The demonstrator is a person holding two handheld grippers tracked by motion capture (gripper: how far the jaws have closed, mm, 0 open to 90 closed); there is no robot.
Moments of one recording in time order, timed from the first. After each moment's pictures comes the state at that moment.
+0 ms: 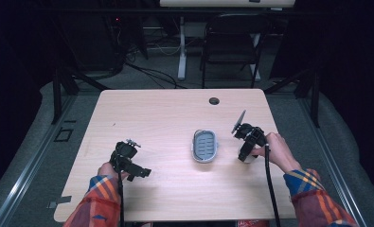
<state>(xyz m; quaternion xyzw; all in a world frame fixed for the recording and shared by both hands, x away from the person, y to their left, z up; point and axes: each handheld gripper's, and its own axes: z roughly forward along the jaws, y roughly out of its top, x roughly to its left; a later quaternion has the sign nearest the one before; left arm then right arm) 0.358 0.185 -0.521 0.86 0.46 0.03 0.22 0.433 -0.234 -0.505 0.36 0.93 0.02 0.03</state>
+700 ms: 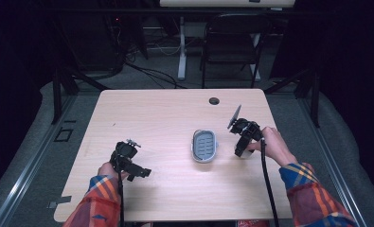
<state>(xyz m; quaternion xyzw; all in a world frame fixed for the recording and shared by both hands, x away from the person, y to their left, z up) 0.358 0.185 -0.521 0.86 0.46 0.03 0.22 0.446 -0.222 -0.494 0.35 0.94 0.02 0.03</state>
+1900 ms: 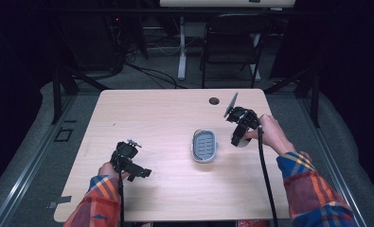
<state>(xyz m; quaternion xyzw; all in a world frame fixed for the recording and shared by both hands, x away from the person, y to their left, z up) 0.358 0.183 -0.521 0.86 0.45 0.03 0.22 0.466 -0.207 -0.460 0.34 0.94 0.03 0.03</state>
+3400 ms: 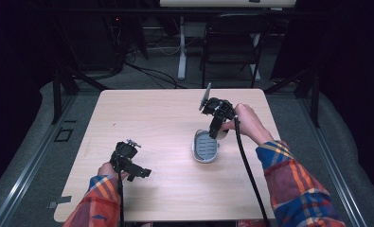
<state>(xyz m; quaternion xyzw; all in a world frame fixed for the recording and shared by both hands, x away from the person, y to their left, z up) 0.358 0.185 -0.521 0.86 0.45 0.02 0.22 0.477 -0.130 -0.432 0.28 0.96 0.03 0.04</state>
